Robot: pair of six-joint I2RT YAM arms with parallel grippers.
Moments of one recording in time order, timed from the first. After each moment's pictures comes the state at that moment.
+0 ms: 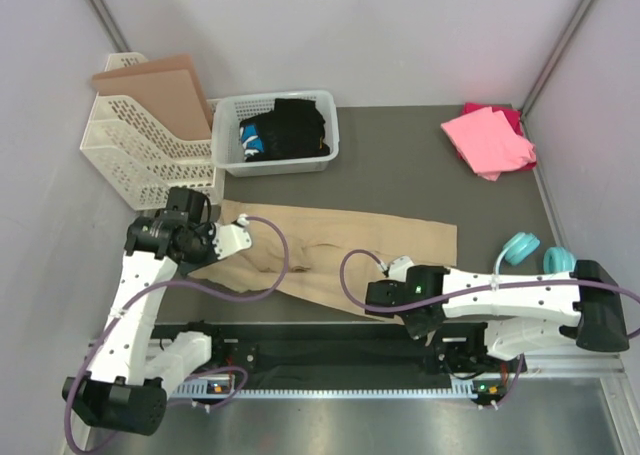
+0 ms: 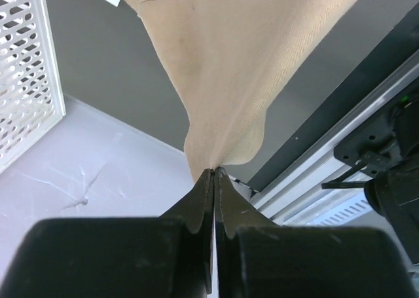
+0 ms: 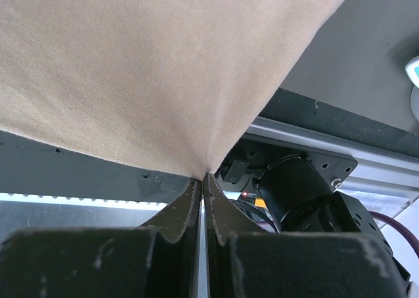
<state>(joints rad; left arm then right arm) -0.13 0.96 1.07 -1.35 -0.07 1.05 1.37 1.24 0.91 -1.32 0.30 0.95</state>
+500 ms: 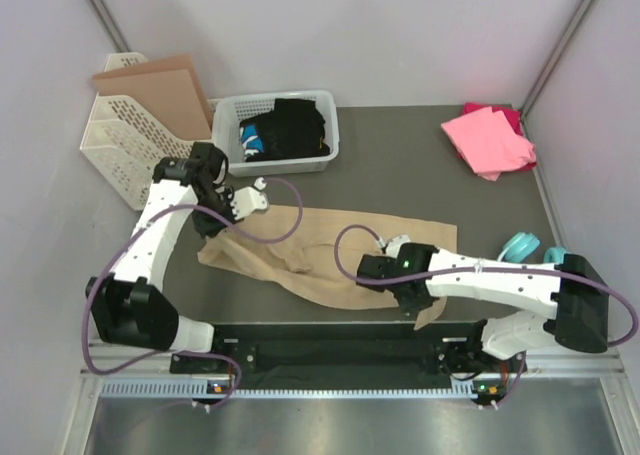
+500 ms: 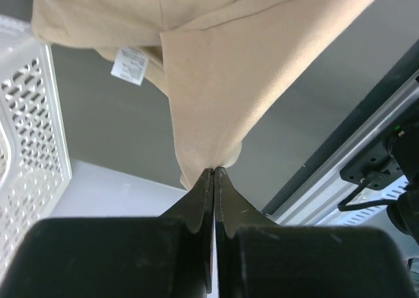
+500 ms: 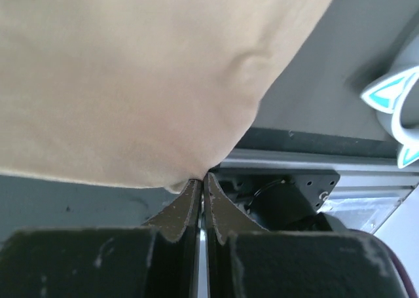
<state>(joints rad) -0.13 1.37 1.32 -1.35 0.06 1.07 1.23 1.34 0.98 -1.30 0.39 0.90</state>
